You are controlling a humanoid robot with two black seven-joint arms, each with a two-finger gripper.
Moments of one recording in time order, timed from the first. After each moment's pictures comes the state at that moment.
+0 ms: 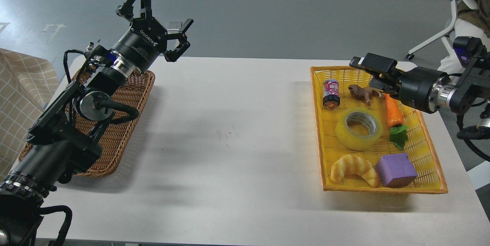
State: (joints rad) left arm -0.57 0.30 -1.18 -1.03 0.31 -0.49 -0.12; right arm 0.55 -0.68 1.00 1.47 -1.14 0.49 -0.24
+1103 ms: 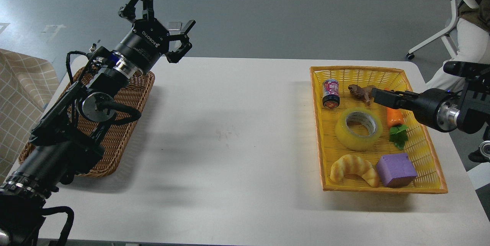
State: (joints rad) left arm -0.57 0.29 -1.18 -1.03 0.31 -0.49 -0.12; right arm 0.50 -0.73 0.92 1.46 -1.70 0.49 -0.21
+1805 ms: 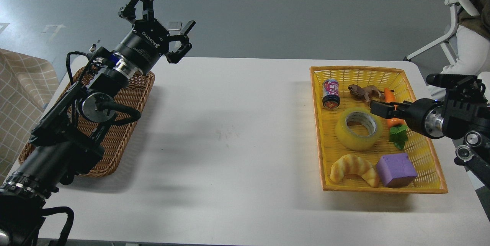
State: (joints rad) left arm -0.57 0.29 -1.18 -1.03 0.31 -0.49 -0.12; right arm 0.51 -0.62 0.87 1.32 -1.84 0.49 -0.20
